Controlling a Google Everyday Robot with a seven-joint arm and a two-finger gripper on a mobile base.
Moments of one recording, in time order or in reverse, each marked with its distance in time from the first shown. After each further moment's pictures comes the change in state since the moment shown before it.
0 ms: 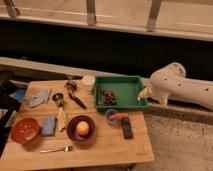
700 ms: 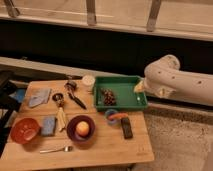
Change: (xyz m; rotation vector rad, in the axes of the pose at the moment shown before) arm -0.026 0.058 -0.014 -0.031 -0.035 -0.207
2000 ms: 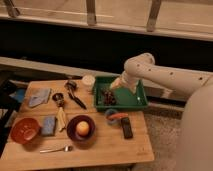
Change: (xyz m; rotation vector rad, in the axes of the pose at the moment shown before) arm 0.004 0.139 0.043 -0.249 0.093 -0.093
